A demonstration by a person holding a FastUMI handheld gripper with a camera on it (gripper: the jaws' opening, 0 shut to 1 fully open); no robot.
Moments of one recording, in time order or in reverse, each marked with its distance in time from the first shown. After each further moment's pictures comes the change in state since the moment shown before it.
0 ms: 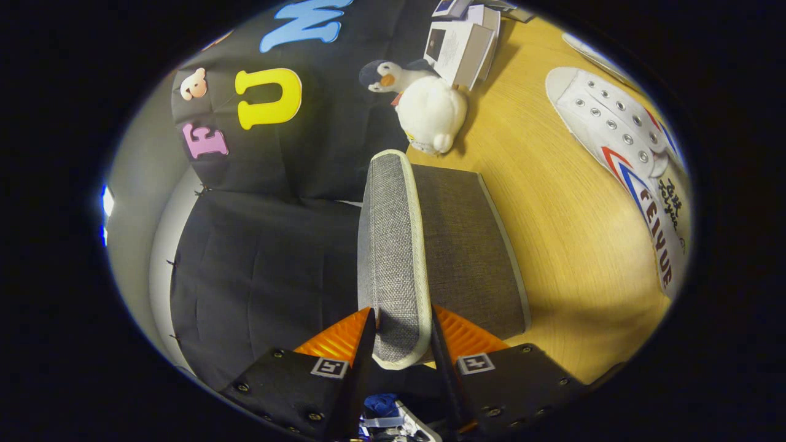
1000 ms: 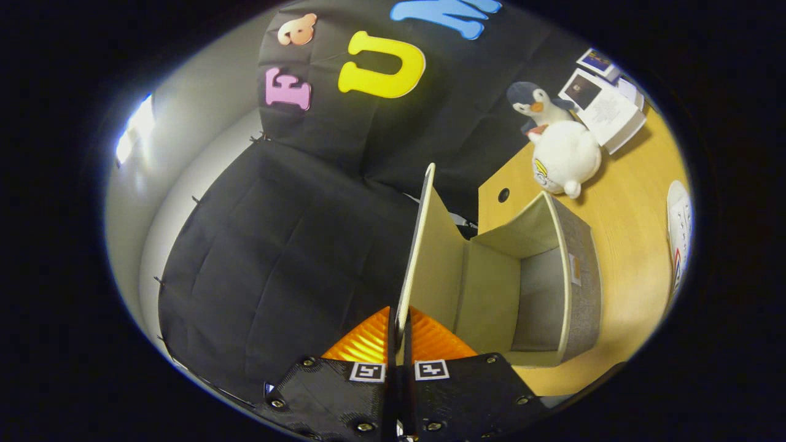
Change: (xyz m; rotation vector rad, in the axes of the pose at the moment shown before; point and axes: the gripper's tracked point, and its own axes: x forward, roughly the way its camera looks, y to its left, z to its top) arm 0.019 0.187 -0.031 -0.360 0.046 0.112
